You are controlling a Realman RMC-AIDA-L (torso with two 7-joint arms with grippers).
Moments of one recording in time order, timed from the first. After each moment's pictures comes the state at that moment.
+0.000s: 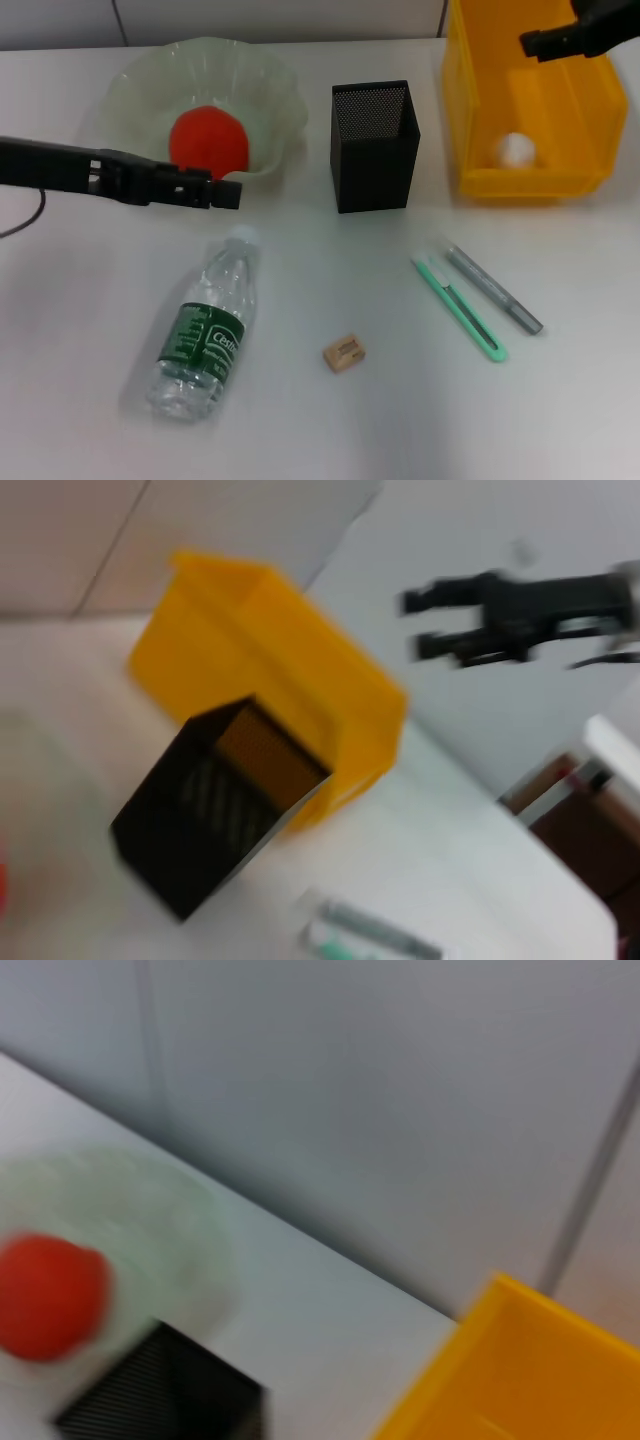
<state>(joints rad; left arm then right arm) -0.57 -2.01 0.76 1.01 2.07 1.81 -2.17 0.57 2.08 -0.99 -1.51 -2.46 -1.39 2.29</state>
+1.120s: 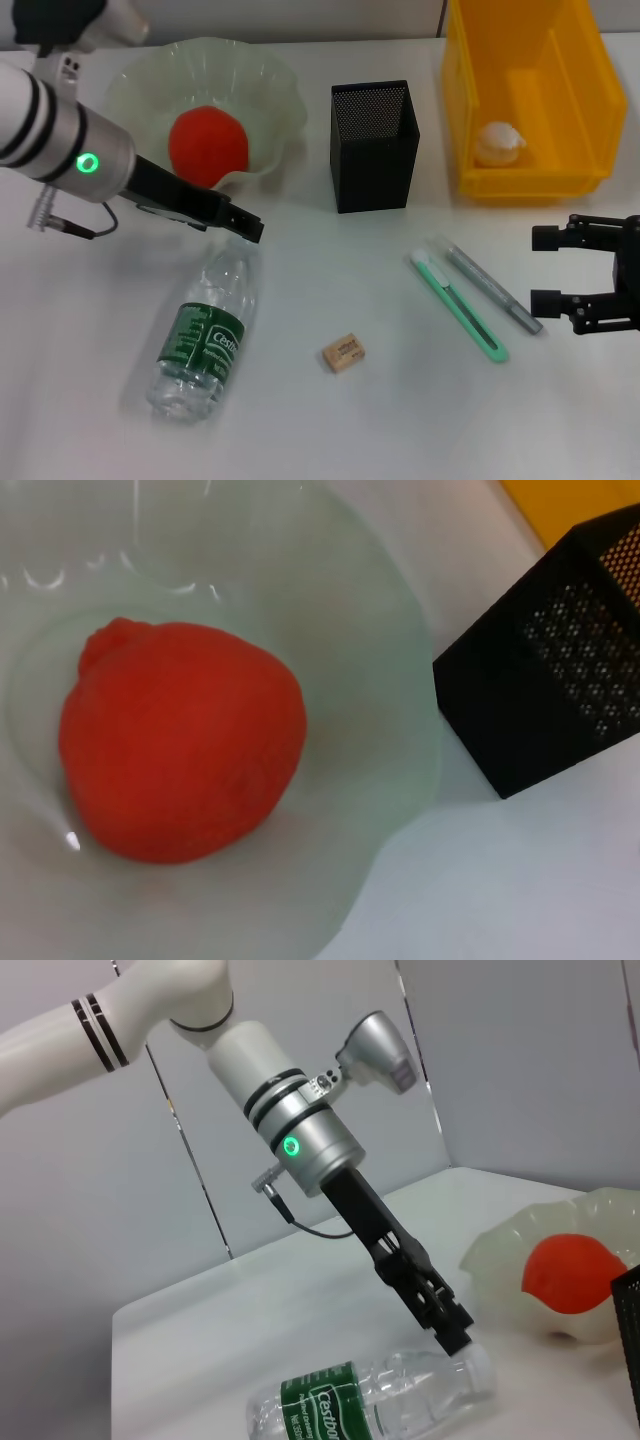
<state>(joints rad) -0.66 -2.08 1.22 1.11 2.48 1.43 -2.74 0.38 1.99 -0.69 -0.79 -1.96 -1.89 1.41</state>
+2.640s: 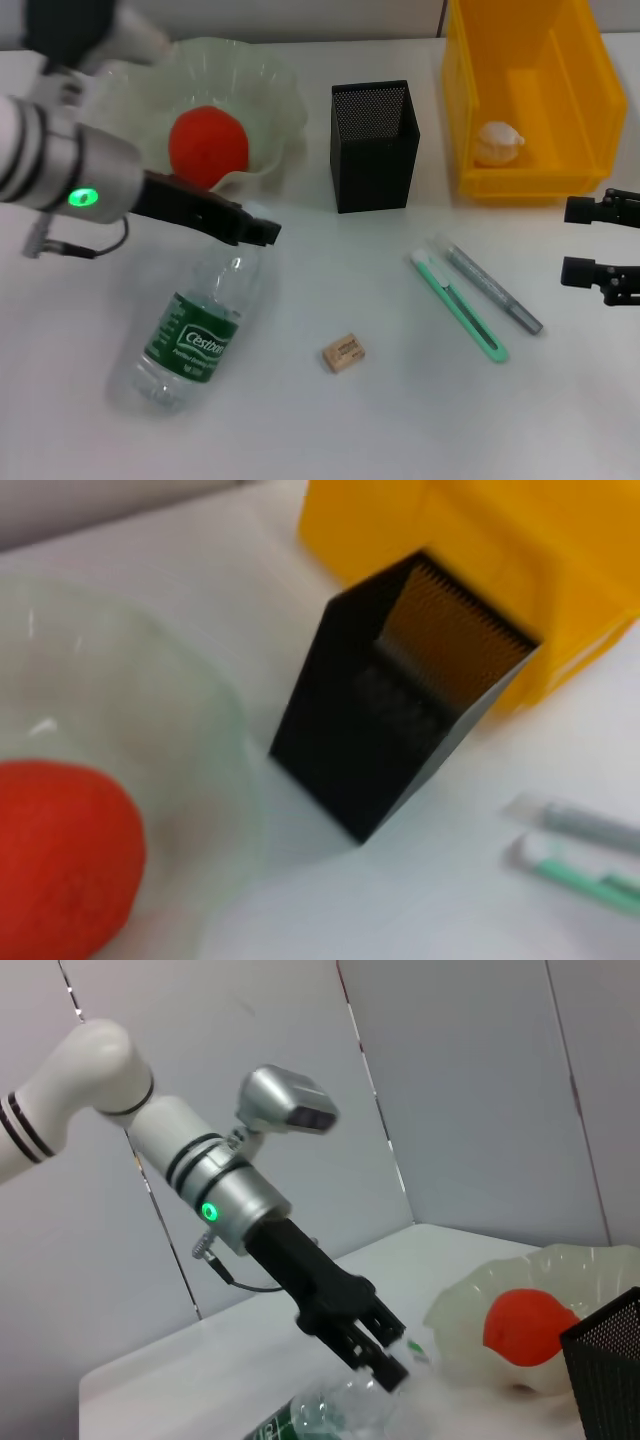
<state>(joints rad) -0.44 -2.07 1.41 1.40 2.30 1.37 -2.58 0.37 1.98 -0.57 -0.78 -1.95 -1.93 1.42</state>
